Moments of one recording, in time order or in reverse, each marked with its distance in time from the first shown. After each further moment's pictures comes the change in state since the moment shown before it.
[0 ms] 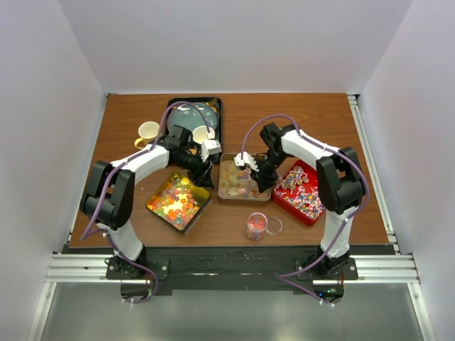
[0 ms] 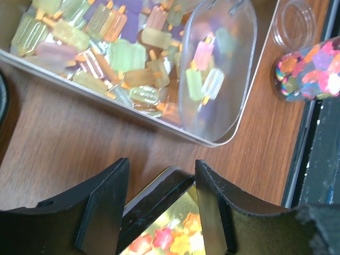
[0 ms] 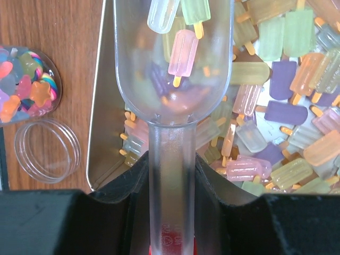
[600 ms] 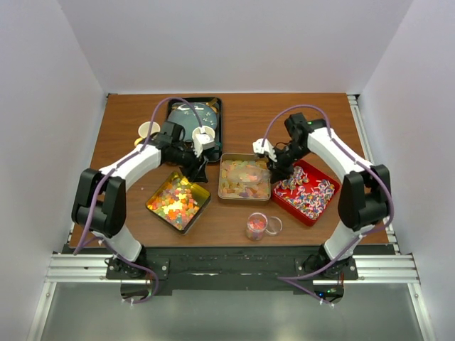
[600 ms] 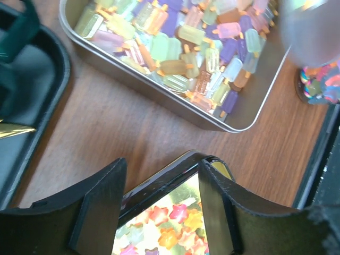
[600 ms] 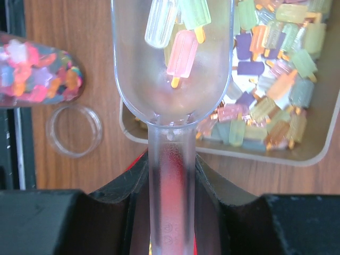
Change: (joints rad) left arm 0.046 -0.086 0.000 -0.027 -0.095 -0.013; right arm -0.139 -0.227 -0.043 -0.061 -0.082 -0.007
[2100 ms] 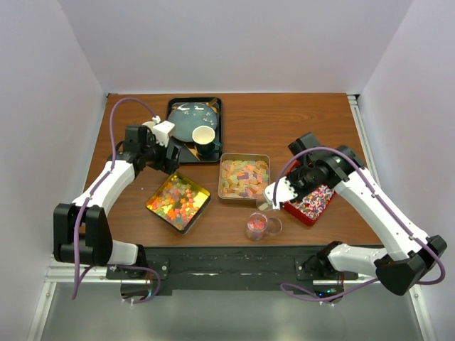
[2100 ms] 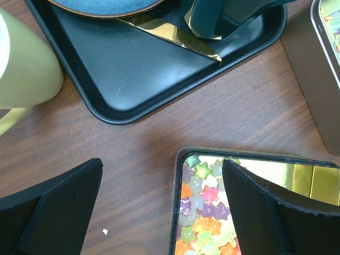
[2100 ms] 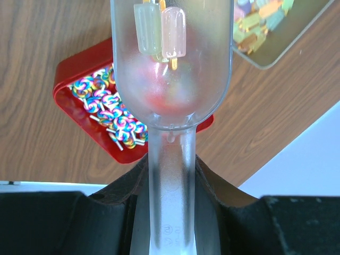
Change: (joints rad) left arm 0.221 -0.277 -0.190 0.187 -0.423 -0.248; right arm 0.294 -0.537 -0.066 -0.232 0.671 -0.272
